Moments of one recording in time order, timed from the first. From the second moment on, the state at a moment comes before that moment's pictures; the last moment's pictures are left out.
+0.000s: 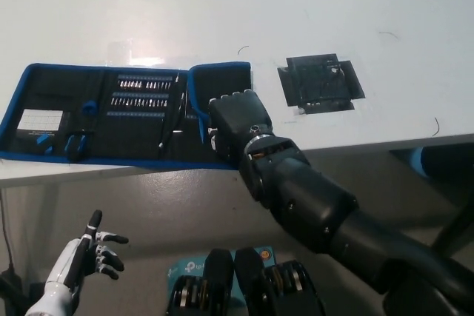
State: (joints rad) left_arm -0.02 0.24 0.04 0.00 -0.01 0.33 -0.11; right_arm -0.93 0.03 0.84 0.76 -0.83 0.40 0.10
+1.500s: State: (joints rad) left_arm -0.03 0.25 0.04 0.01 -0.01 0.34 -0.11; right_arm -0.77 0.04 0.39 0.08 -0.83 0.47 0.59
